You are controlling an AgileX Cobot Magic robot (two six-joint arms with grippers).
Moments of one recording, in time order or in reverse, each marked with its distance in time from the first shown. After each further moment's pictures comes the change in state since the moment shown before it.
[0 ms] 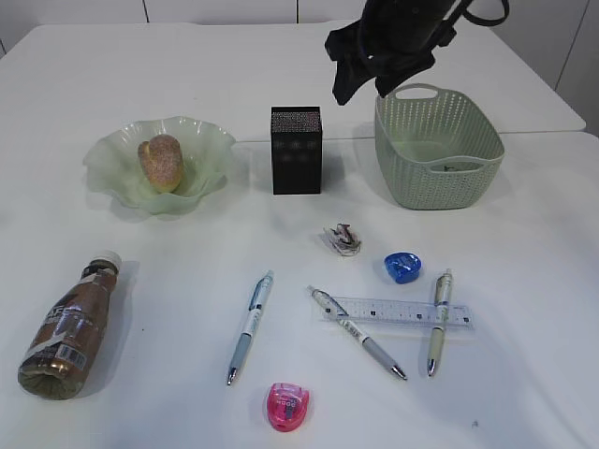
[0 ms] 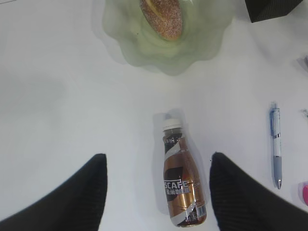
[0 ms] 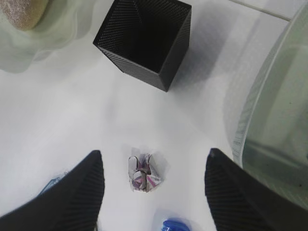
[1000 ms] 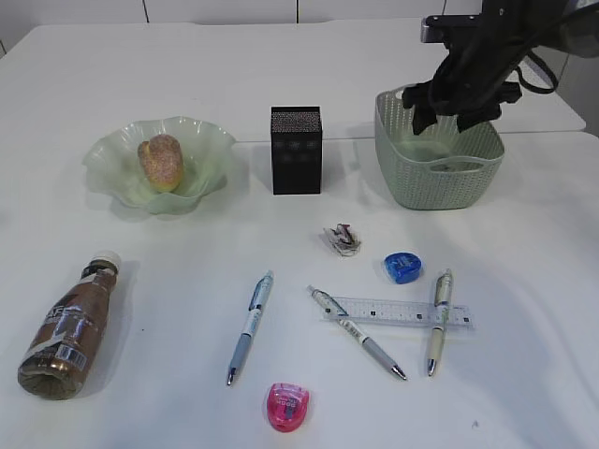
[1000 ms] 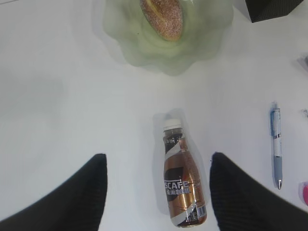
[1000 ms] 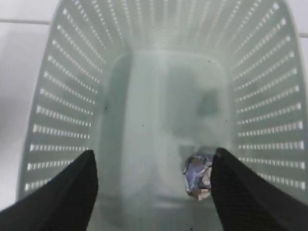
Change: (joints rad) left arm 0.000 0.000 0.000 0.000 0.000 0.000; right arm -0.180 0.131 0.161 -0.197 -0.401 0.212
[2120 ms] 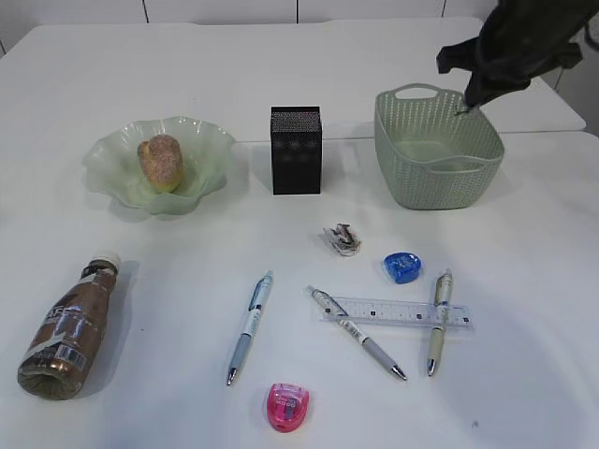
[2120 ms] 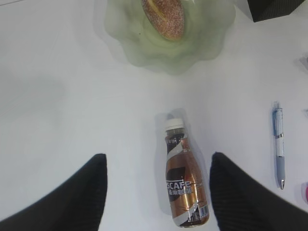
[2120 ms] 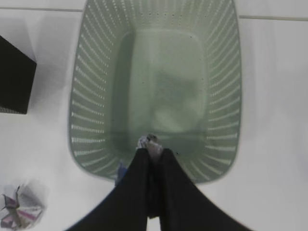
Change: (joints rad) left arm 0.000 0.000 0.000 0.006 0.000 0.000; right arm 0.000 -0.360 0.328 0.004 0.014 0.000
